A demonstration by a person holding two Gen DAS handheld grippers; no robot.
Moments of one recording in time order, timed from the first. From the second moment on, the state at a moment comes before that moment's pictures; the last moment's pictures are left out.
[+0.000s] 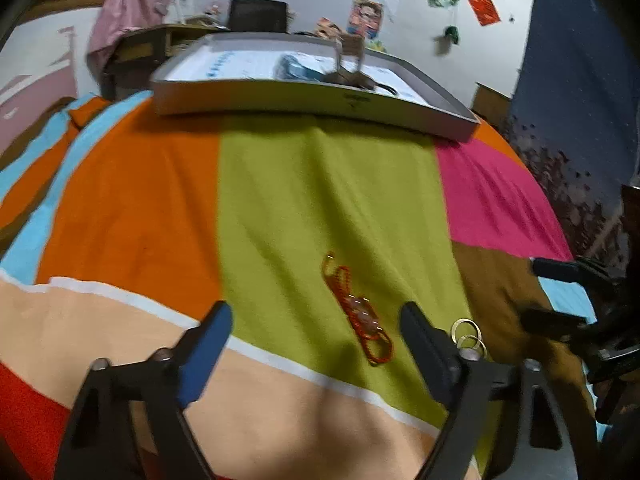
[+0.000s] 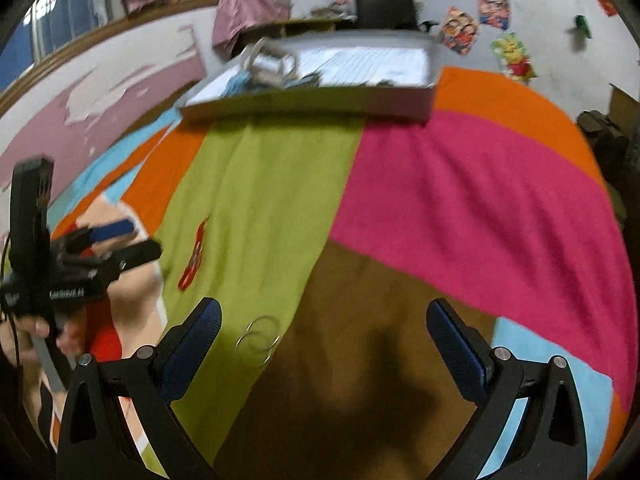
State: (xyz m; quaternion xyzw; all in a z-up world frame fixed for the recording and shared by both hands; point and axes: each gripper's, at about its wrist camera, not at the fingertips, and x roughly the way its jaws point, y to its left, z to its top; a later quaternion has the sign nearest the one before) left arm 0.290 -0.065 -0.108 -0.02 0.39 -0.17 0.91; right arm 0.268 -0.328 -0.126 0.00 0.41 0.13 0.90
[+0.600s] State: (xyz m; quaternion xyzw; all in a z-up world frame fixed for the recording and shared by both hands) left arm 0.309 -0.092 -0.132 0.01 0.45 -0.22 0.87; right arm 0.265 -0.269 -0.170 -0.07 0.47 0.20 0.86
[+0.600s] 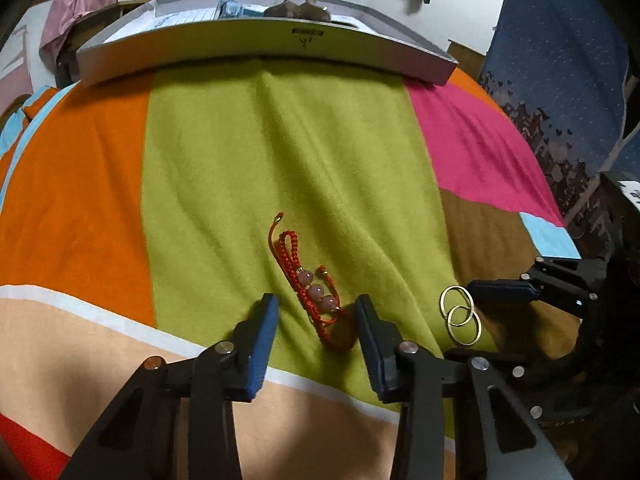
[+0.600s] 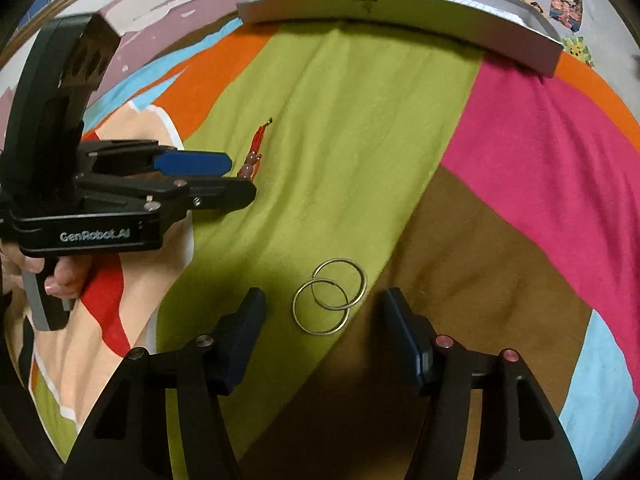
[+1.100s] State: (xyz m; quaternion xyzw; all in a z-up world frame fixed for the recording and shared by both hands) left arm 0.305 -0.084 -0.140 -0.04 0.47 -0.21 0.85; right arm 0.262 -0.263 -0.175 -0.07 0.47 0.20 0.86
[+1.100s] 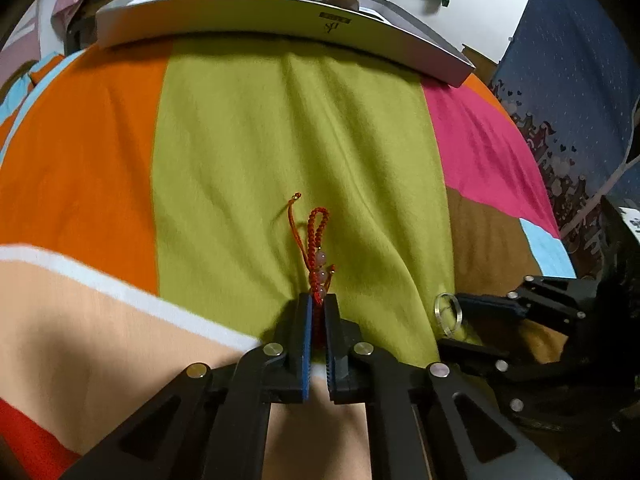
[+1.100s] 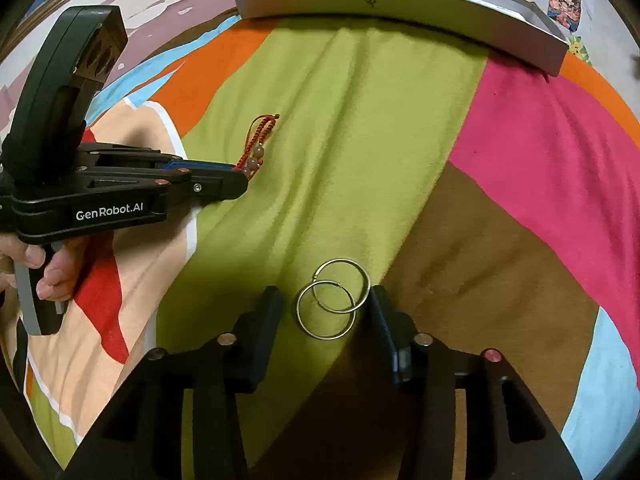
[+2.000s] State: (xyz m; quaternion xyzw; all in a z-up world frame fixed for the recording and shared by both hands) left arm 0.288 -0.078 -0.056 -0.04 0.39 -0.17 0.90; right arm 0.258 -0.280 -0.101 -0.05 0.33 0.18 0.93
